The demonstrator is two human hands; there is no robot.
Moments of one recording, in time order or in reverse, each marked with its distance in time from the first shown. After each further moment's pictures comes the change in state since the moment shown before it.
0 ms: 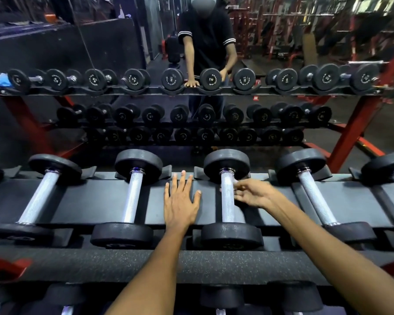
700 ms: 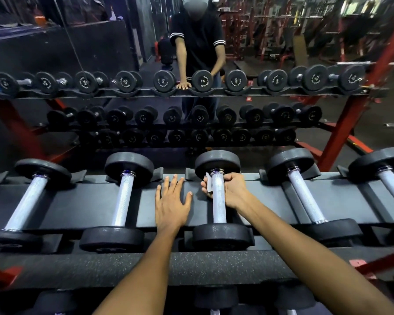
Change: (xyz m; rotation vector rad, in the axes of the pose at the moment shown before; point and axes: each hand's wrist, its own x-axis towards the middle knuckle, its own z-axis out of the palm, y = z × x) left_hand 0.002 -0.002 0.002 -0.065 0.012 -0.024; right_hand 0.002 0.003 0.031 0.349 -0.044 0.040
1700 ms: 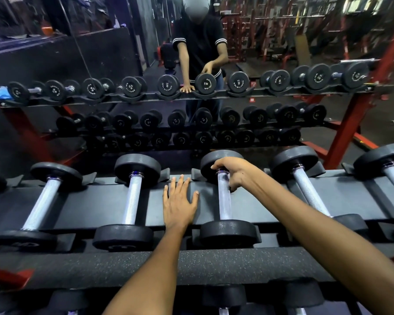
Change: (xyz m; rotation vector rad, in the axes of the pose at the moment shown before) left_hand -0.001 0.001 -0.001 0.013 0.019 0.011; right_hand -0.022 -0.024 0.051 -0.616 0.189 -0.009
